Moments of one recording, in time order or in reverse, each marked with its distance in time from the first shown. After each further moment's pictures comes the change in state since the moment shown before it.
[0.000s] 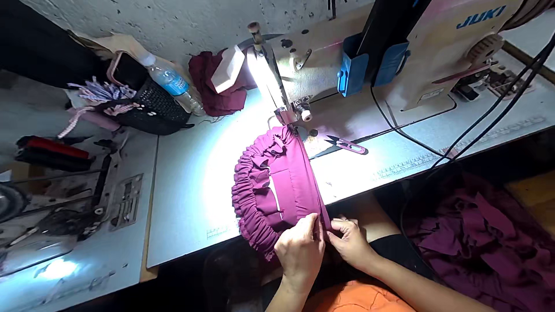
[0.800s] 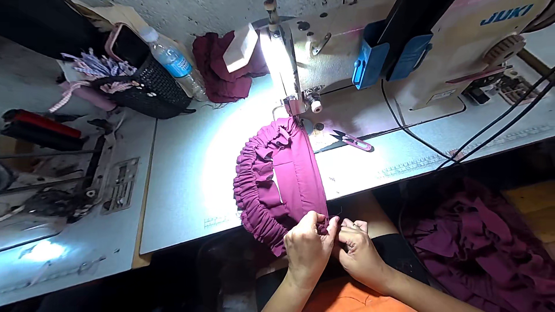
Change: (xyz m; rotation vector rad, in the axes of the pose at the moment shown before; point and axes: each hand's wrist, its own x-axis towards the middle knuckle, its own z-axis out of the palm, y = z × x) left_hand -0.007 0.007 0.003 -0.234 -0.052 -0.119; right_hand -0.025 -0.012 -0.009 -0.334 0.010 -0.229
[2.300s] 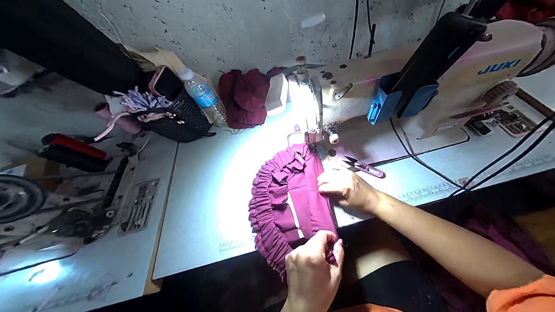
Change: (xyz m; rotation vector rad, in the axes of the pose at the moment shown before) left_hand 0.033 -0.001 -0.047 -0.071 -0.060 0.071; right_hand 0.204 0.034 -0.032 -0.248 -0.213 -0.808
